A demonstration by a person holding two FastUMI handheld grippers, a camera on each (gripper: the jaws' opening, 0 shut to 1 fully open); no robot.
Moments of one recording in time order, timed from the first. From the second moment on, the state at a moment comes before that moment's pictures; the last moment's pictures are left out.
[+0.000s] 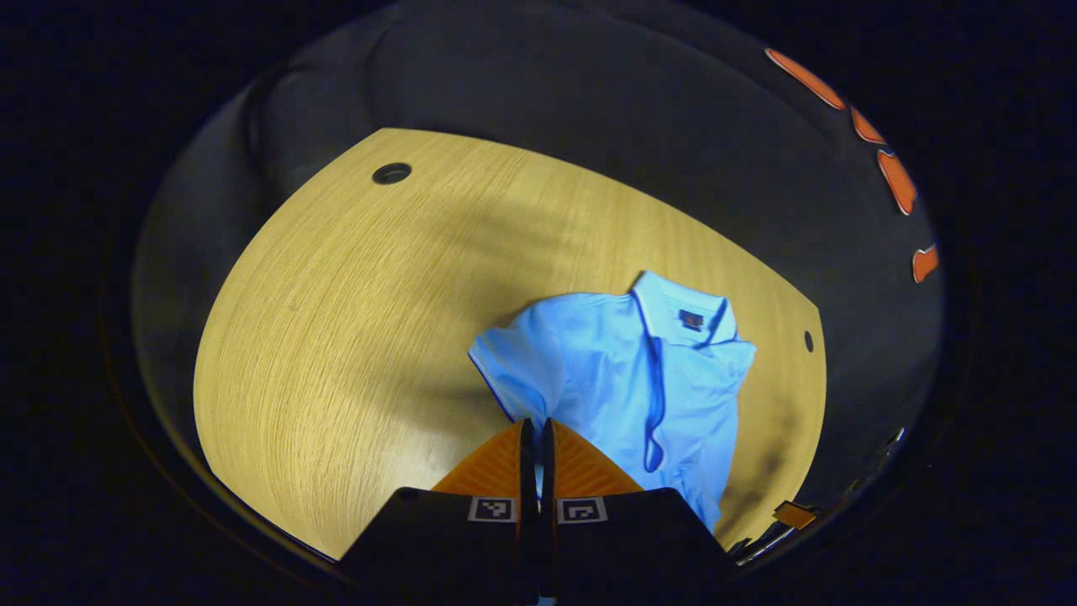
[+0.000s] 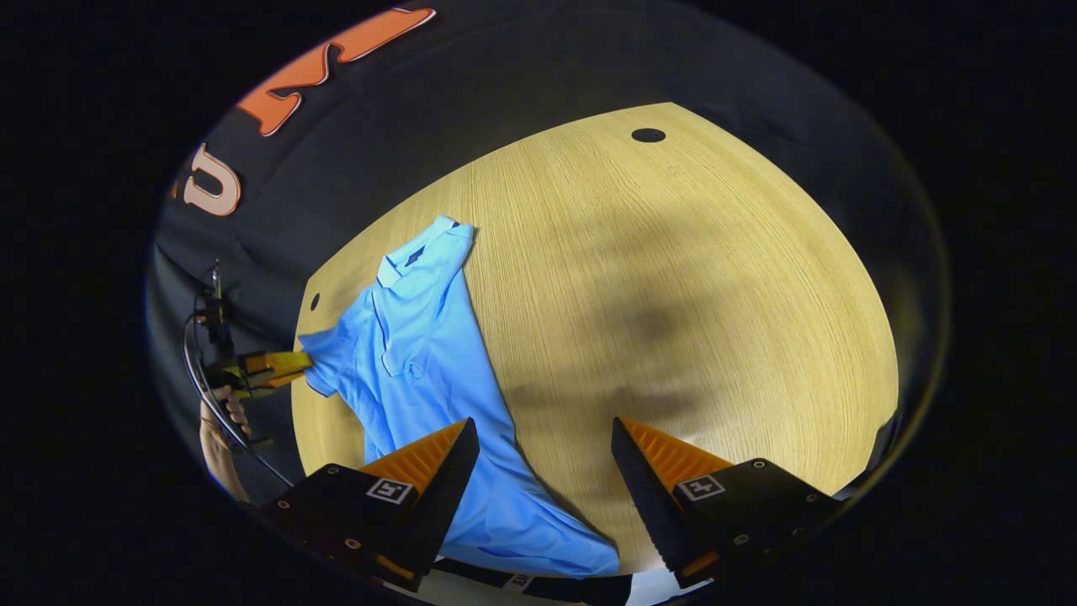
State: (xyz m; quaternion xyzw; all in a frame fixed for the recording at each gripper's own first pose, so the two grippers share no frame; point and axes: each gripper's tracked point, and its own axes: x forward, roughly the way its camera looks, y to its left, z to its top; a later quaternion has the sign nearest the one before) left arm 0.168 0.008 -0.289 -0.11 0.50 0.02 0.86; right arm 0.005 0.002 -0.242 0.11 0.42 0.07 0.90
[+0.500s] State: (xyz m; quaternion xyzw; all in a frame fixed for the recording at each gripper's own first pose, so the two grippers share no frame) left arm 0.220 -0.141 -0.271 0.00 0.51 -0.12 0.85; right arm -0.008 -0.017 -0.241 0.12 0.42 0.06 0.90
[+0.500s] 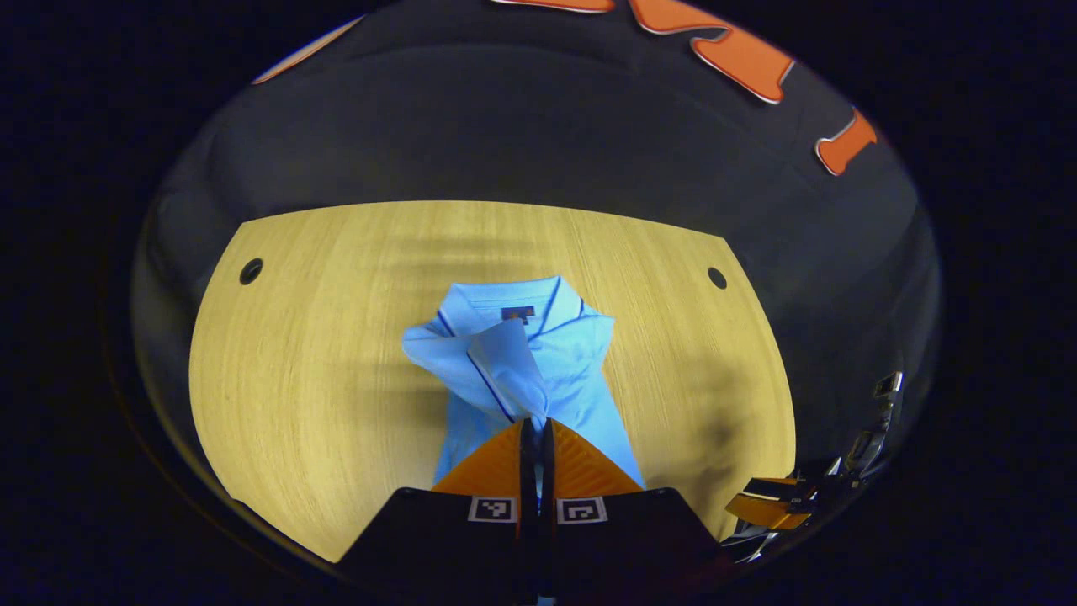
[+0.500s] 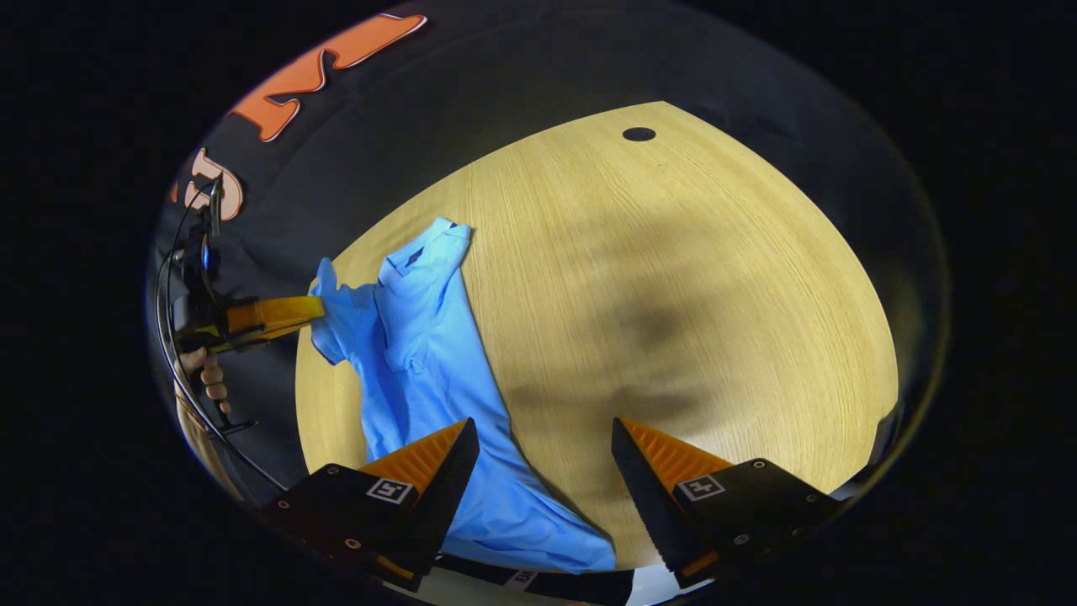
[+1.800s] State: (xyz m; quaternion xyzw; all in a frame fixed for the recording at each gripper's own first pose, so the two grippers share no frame) left arm 0.100 -0.079 -0.292 -0.02 0.54 -0.07 0.84; right arm -0.062 0.008 -0.290 0.05 0.48 0.08 0.87
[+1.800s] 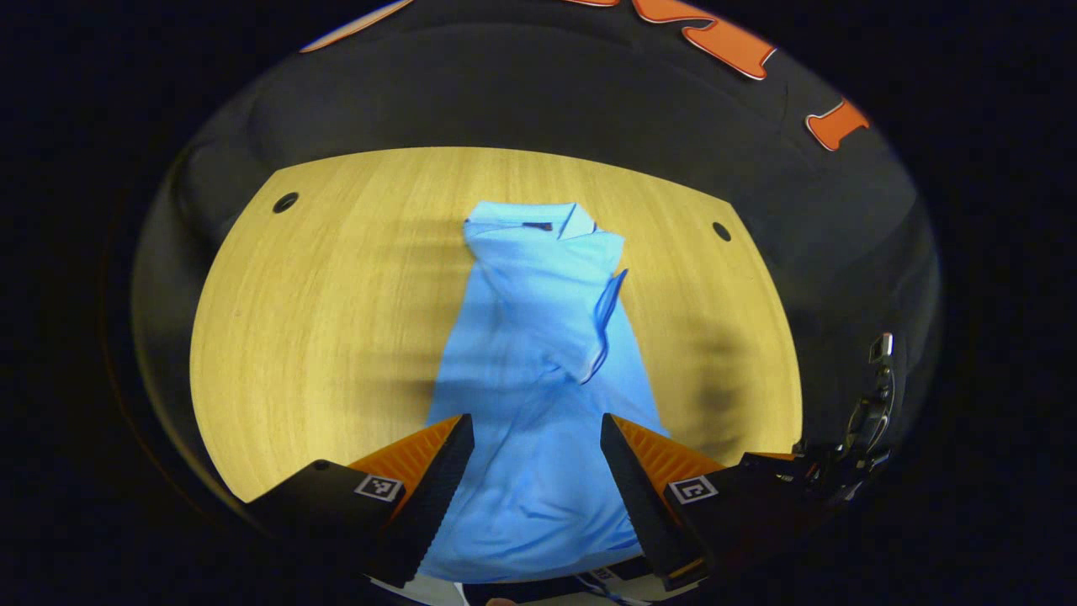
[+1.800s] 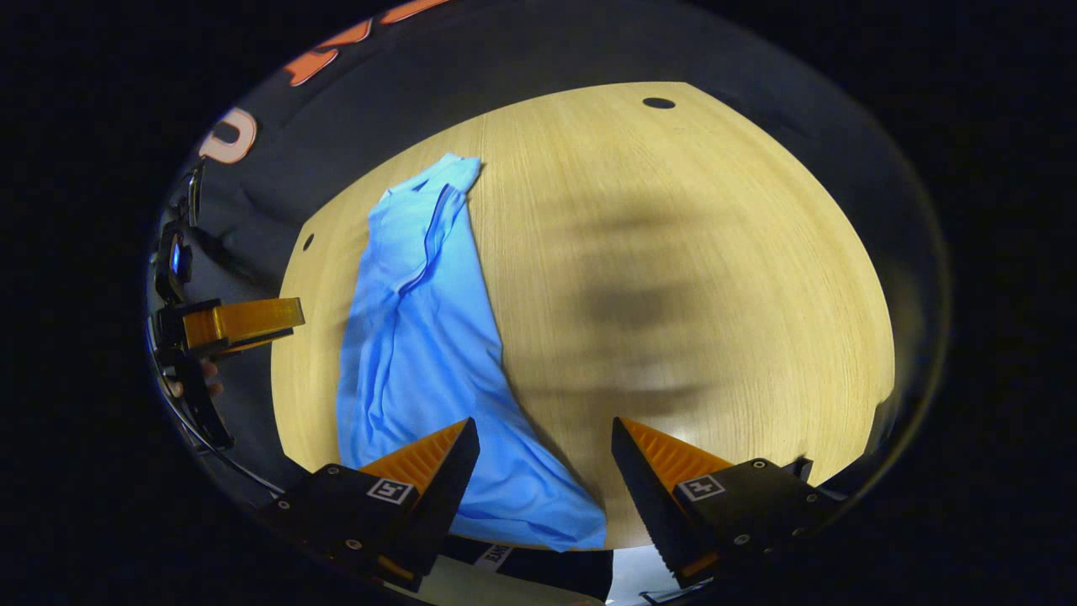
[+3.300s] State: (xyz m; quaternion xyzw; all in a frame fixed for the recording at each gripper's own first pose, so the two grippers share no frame) left arm -0.126 0.006 -0.418 0.02 0.66 0.01 0.75; right arm -0.171 0.005 -0.384 -0.11 0.57 0.05 0.81
